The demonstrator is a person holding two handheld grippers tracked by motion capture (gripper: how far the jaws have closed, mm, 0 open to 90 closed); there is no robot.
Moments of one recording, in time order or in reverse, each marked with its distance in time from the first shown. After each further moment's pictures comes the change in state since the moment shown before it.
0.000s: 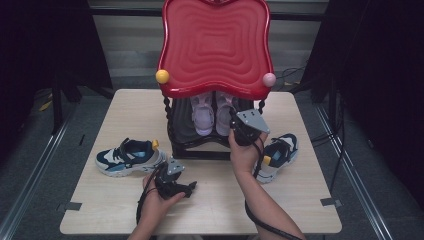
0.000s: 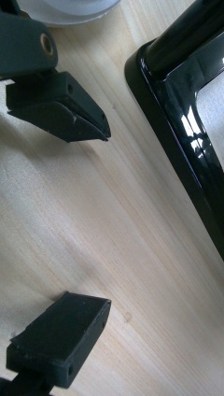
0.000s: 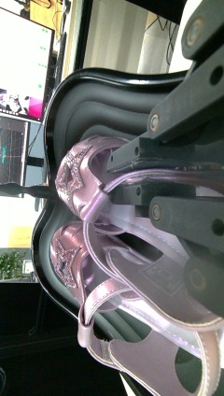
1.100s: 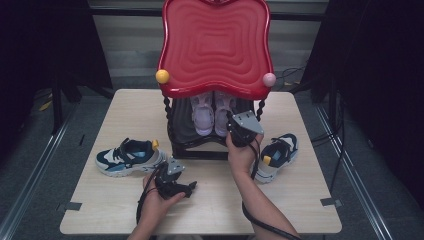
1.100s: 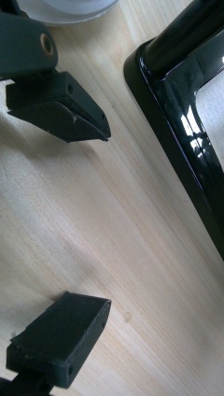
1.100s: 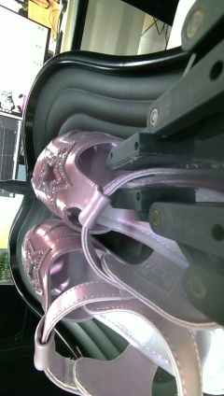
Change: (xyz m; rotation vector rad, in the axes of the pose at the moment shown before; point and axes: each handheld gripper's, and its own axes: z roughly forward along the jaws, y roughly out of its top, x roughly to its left) left arm 0.000 0.000 0.000 -0.002 -0.001 -0.003; right arm 0.003 -0.018 0.010 0.028 -0.001 -0.028
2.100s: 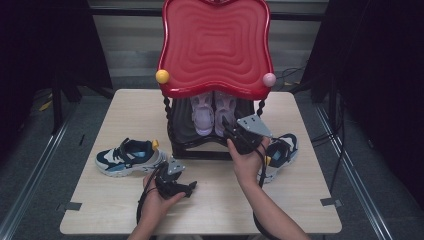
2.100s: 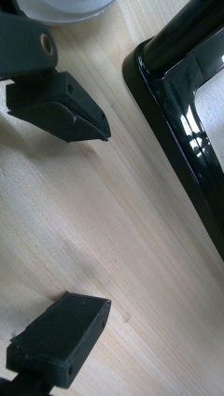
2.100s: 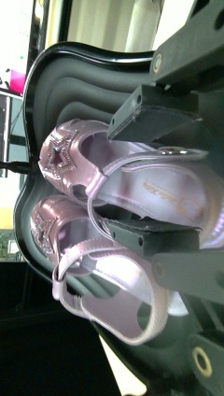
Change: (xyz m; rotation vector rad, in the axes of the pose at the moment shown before) left arm 0.000 0.000 0.000 0.002 0.000 0.001; right arm -0.002 0.014 -0.033 0.040 0.097 0.048
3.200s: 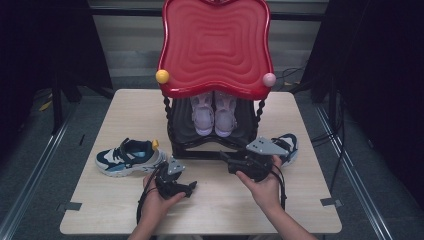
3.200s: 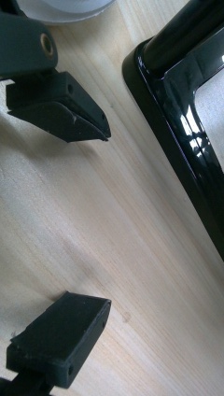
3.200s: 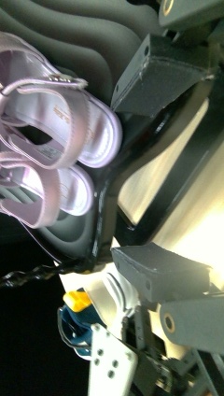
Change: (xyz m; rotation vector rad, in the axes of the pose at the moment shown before) left arm 0.000 0.000 0.000 0.000 0.001 0.003; right arm -0.005 -0.028 -0.057 0.159 0.313 0.026
